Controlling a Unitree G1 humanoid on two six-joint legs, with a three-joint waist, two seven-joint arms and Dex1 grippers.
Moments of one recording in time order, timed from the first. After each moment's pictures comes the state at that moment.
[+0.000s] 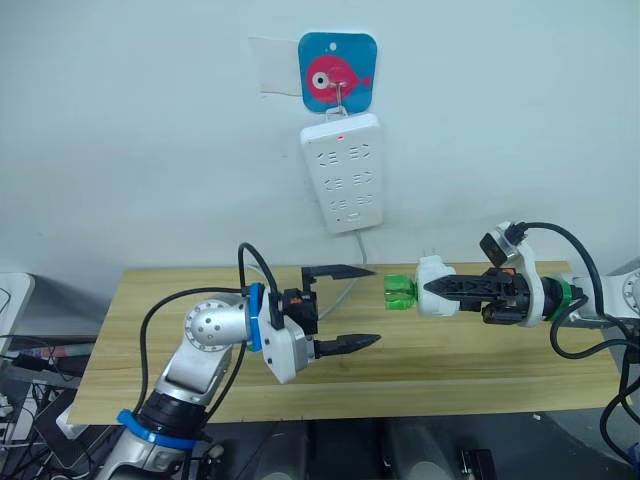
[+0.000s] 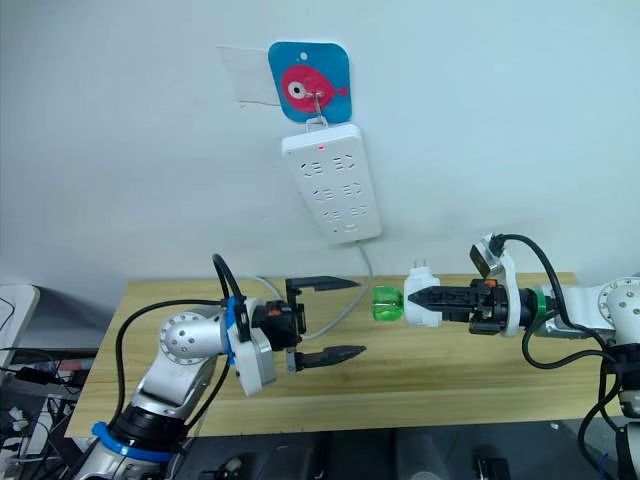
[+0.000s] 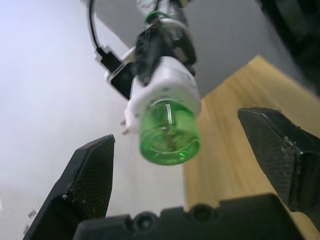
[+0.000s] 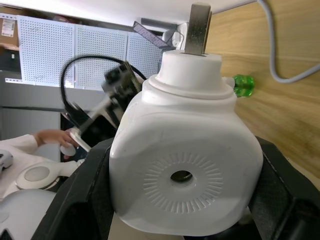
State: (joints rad) left arm -0.29 0.43 -0.25 -0.07 -0.07 -0.64 -1.01; right arm -0.49 -0.91 0.01 0.15 1.85 1.43 0.42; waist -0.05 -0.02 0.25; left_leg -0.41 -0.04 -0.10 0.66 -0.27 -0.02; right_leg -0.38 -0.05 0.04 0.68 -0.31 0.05
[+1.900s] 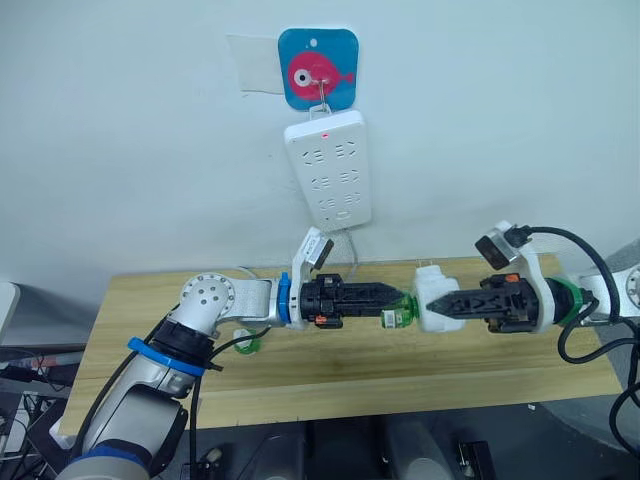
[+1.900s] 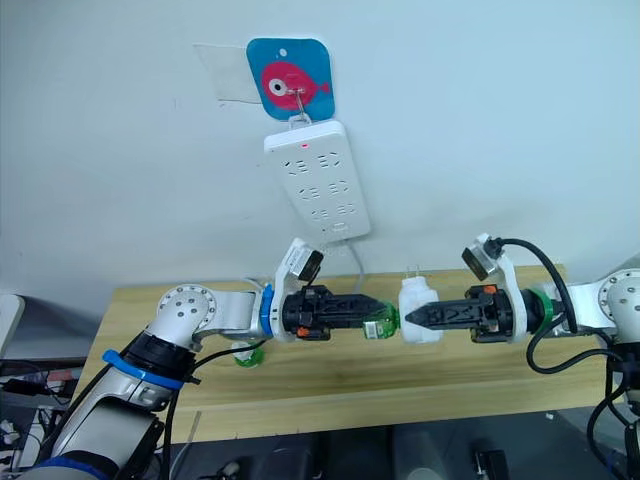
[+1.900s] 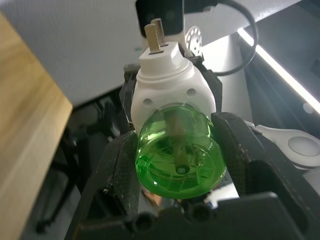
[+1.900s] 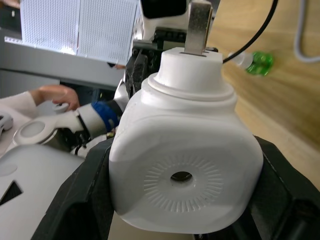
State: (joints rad) left arm -0.62 0.53 -0.31 0.14 -1.86 1.23 -0.40; right arm -0.51 -0.96 0.02 0.00 1.67 1.49 0.68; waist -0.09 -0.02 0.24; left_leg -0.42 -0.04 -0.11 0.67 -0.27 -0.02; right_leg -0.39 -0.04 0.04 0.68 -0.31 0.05
